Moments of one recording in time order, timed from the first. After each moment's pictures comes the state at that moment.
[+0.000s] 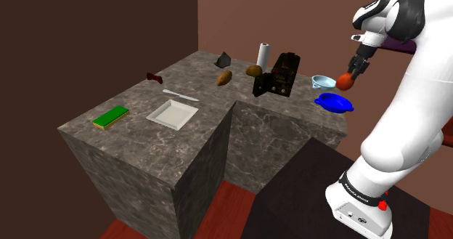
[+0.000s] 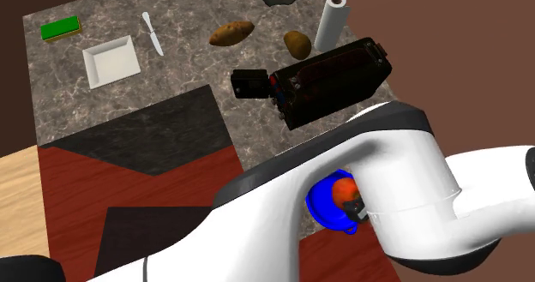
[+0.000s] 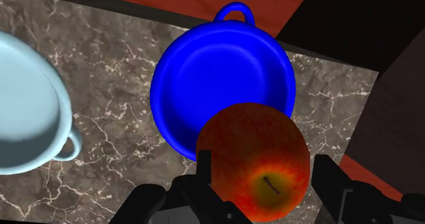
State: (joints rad) arm -0.33 0.22 -0.86 -1.81 0.24 1.81 -1.84
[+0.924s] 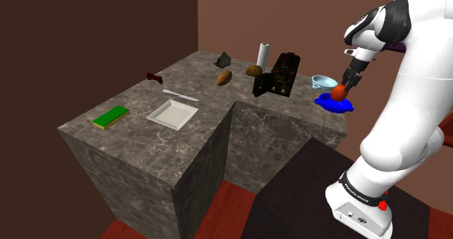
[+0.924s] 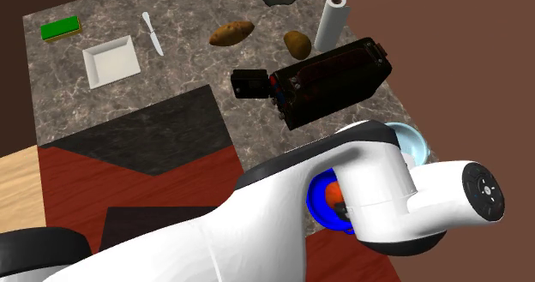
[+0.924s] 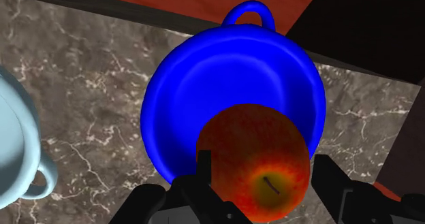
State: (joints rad) arm -0.35 0.30 -0.84 -1.92 0.31 1.96 -1.90
